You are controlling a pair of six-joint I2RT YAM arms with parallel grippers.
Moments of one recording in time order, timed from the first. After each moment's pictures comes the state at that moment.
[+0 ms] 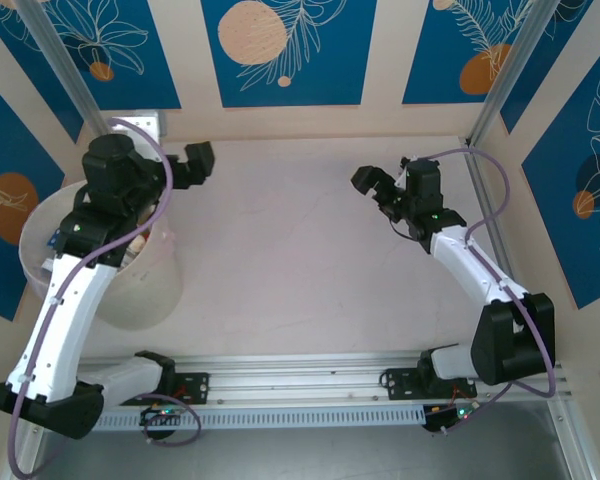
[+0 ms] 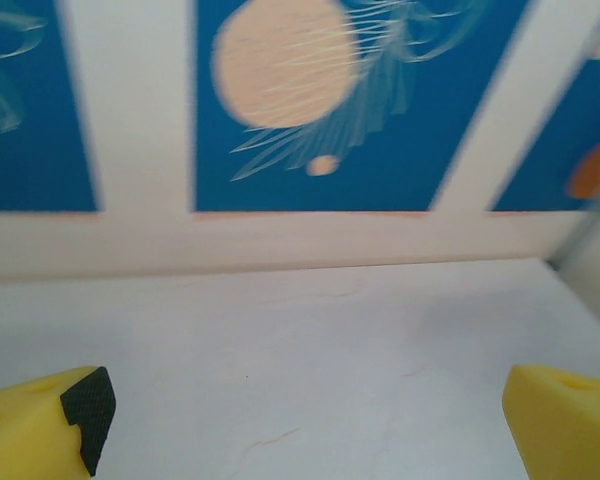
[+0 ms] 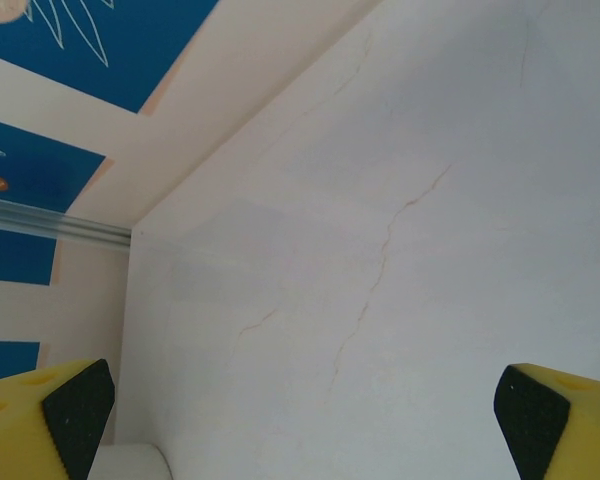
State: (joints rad) left arm -0.35 1.13 1.50 -0.59 -0.02 -0.20; right arm 0.19 1.33 0.99 -0.16 -0.28 0.81
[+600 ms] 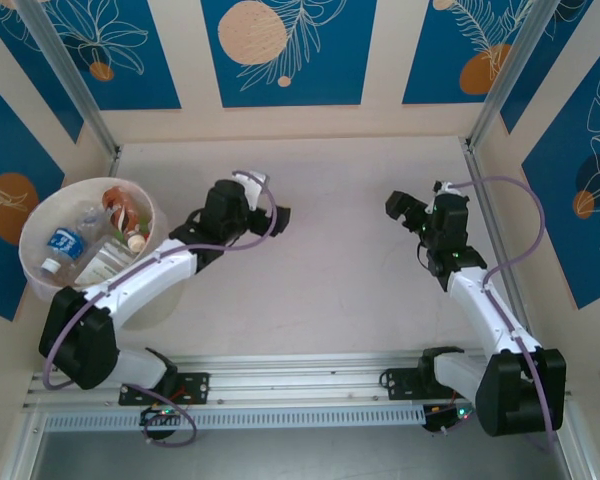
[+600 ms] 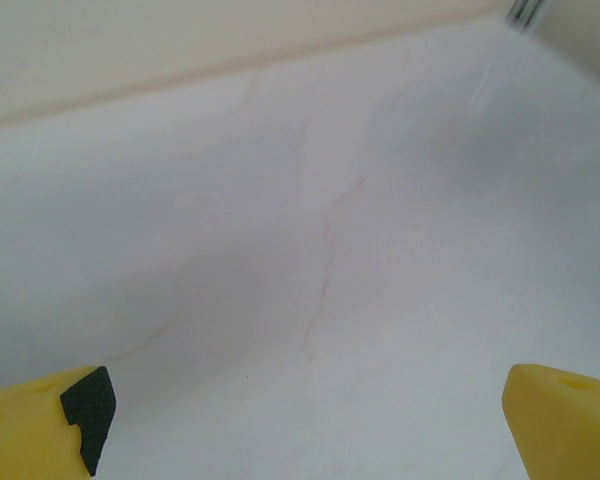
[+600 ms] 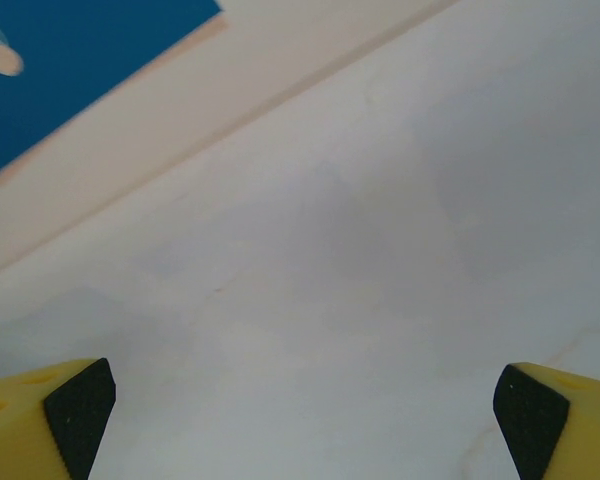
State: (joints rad) left arm -0.59 1.39 0.98 -0.08 -0.05 -0.12; right arm 0.05 1.08 0.67 -0.06 -0.02 0.51
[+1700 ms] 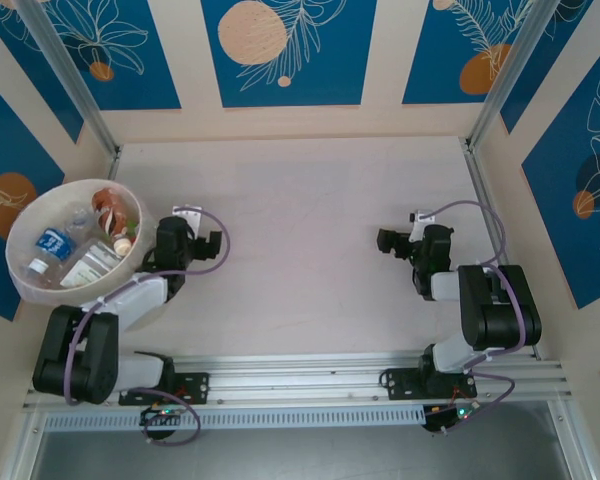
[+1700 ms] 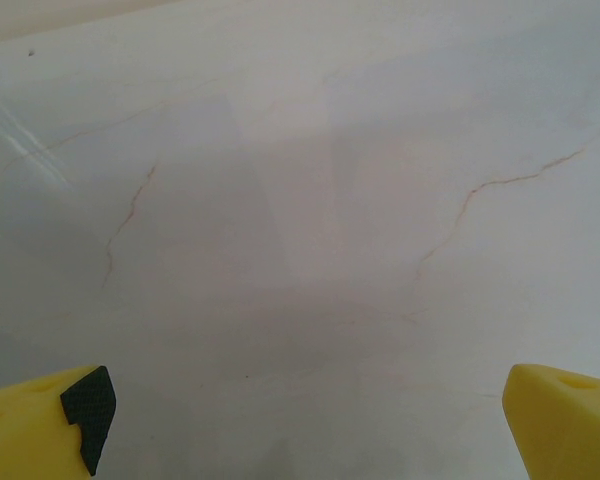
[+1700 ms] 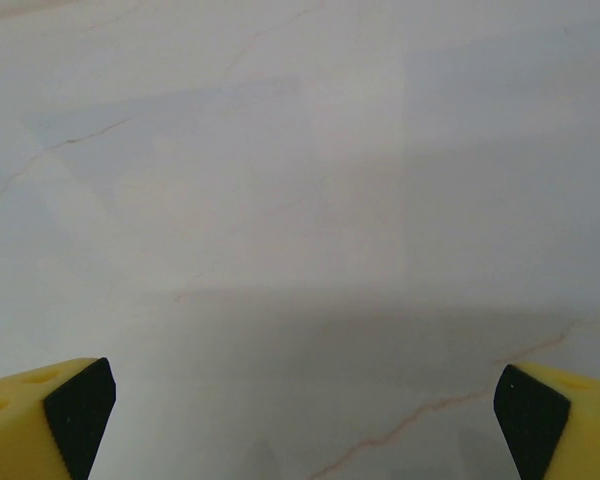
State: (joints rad) left arm -0.19 1.30 0.52 0.24 -0.15 0.07; right arm 0.00 1.53 0.38 0.67 -0.16 0.13
